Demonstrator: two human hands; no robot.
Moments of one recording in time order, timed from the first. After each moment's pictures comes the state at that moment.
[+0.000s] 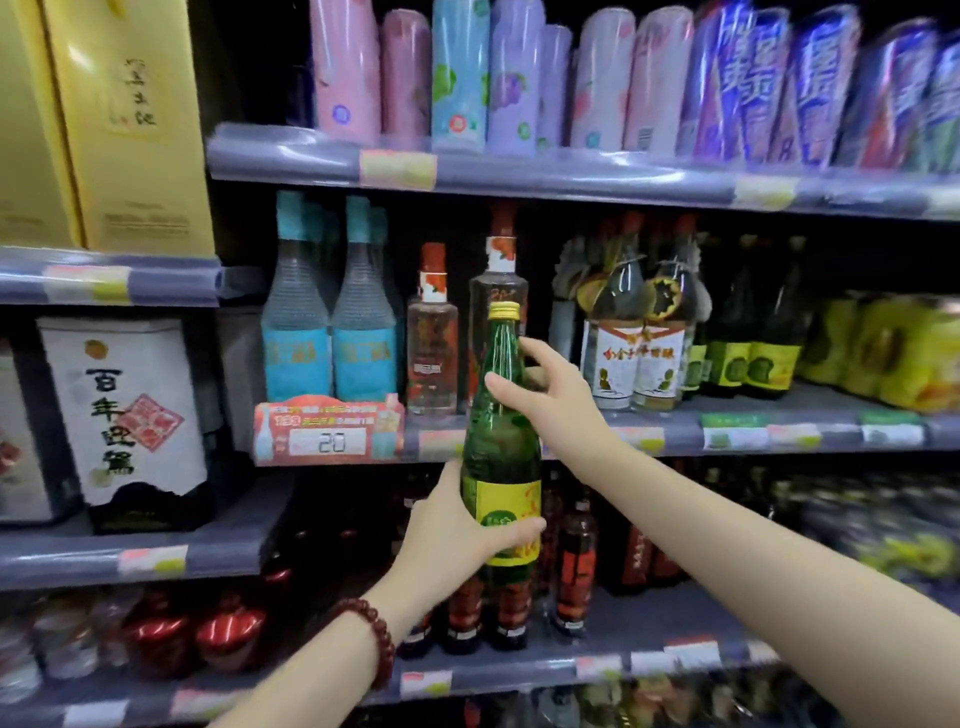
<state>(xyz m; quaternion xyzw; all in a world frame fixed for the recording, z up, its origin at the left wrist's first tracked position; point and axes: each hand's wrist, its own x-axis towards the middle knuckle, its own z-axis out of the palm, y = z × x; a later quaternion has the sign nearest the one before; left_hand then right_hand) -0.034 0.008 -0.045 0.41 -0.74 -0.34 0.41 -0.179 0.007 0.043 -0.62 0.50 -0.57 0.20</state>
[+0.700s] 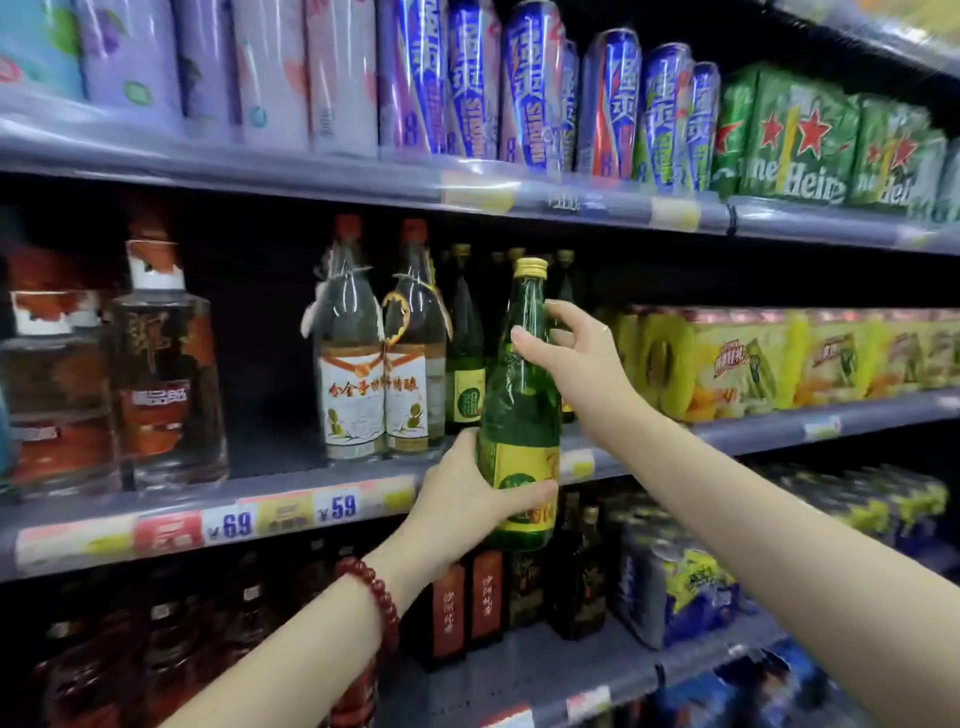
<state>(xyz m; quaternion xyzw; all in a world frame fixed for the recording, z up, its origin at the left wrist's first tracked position) -0.330 0.021 0.003 0.28 -0.79 -0.41 0.36 -0.466 0.064 0.090 -0.54 0.52 -0.66 0.11</state>
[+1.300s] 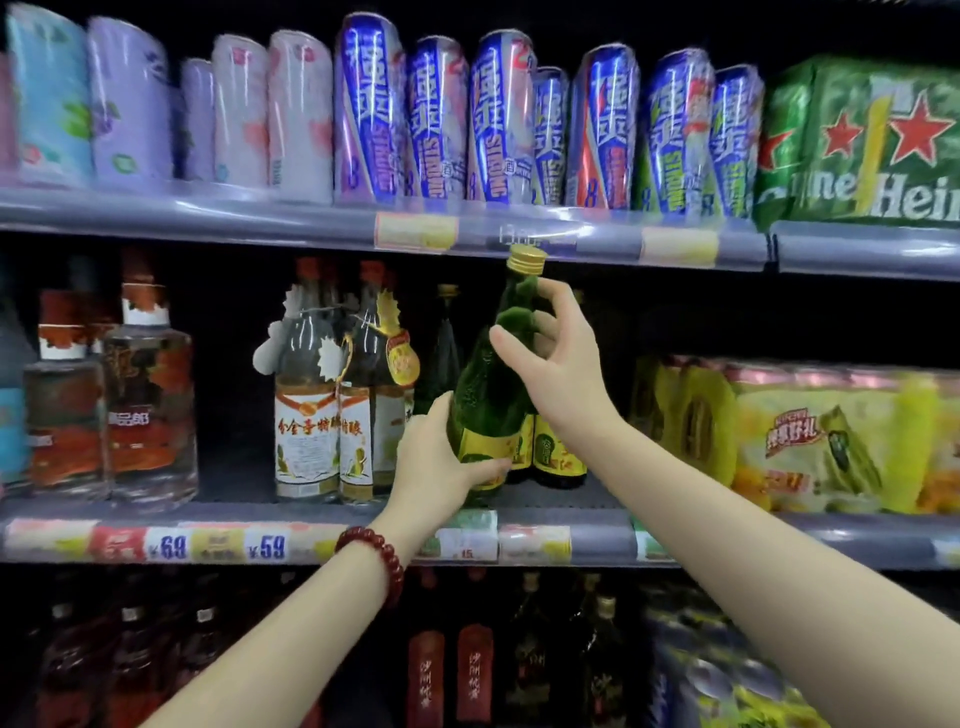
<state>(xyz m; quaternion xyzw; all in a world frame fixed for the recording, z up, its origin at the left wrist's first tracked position) -0.422 -0.012 0.046 0.41 -0.74 -0.19 0.50 -0.548 0.027 0.120 -0.65 0.35 -0.67 0.07</state>
